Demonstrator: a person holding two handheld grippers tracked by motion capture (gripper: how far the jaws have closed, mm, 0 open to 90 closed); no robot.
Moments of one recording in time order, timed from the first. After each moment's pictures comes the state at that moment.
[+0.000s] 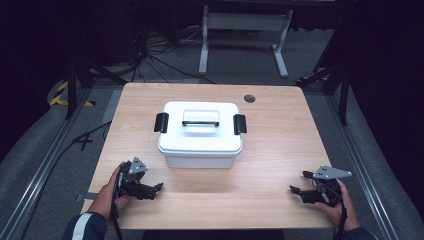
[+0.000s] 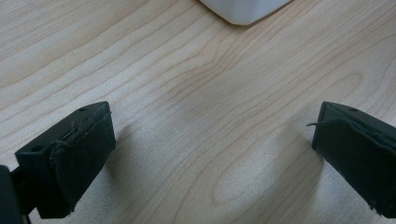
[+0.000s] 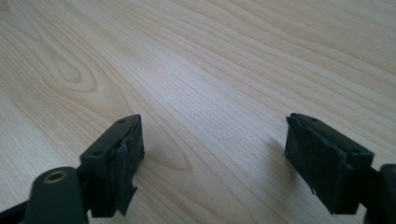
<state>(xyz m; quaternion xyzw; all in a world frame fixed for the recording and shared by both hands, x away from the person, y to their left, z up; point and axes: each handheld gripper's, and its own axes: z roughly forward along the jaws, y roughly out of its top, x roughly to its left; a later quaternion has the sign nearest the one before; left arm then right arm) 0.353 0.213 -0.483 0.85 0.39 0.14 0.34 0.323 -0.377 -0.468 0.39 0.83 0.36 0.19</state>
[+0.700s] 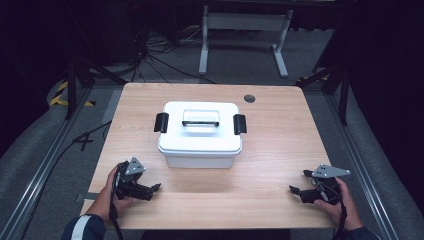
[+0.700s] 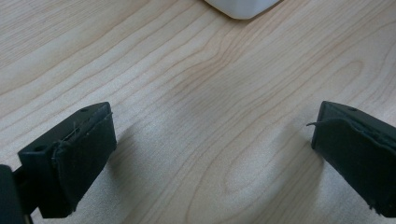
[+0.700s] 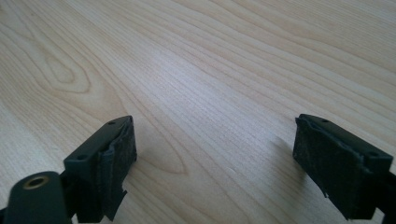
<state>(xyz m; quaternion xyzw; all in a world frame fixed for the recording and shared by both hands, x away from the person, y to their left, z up) 0.353 0.223 -0.483 0.85 0.36 0.15 0.34 0.327 -0.377 -0.469 0.39 0.83 0.35 0.19</state>
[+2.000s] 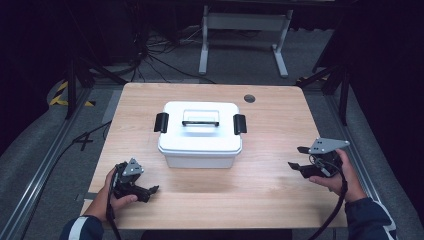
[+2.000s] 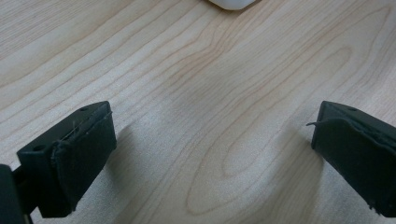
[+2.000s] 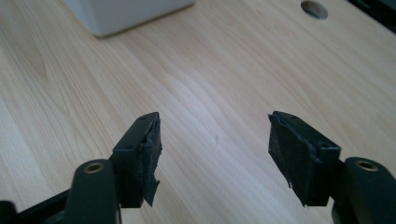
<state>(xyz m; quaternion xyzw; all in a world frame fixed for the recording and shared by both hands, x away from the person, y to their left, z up) 0.352 0.228 -0.483 0.86 0.35 0.13 0.35 0.365 -0.346 -0.377 0.28 0.87 0.33 0.22</state>
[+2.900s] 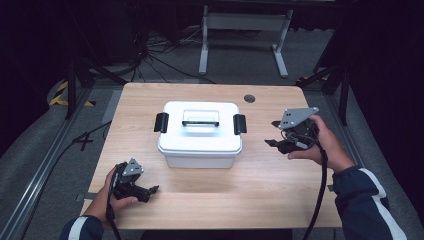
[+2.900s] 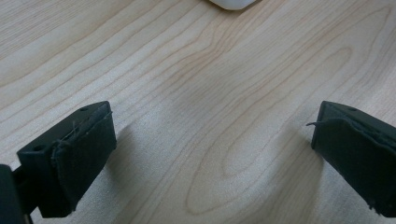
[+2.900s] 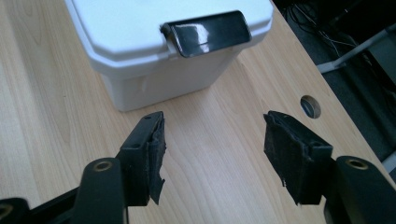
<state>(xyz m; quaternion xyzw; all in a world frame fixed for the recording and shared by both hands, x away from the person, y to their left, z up) 0.352 0.228 -0.483 0.86 0.35 0.13 0.34 0.397 -0.252 -0.290 0.16 0.92 0.28 0.24</state>
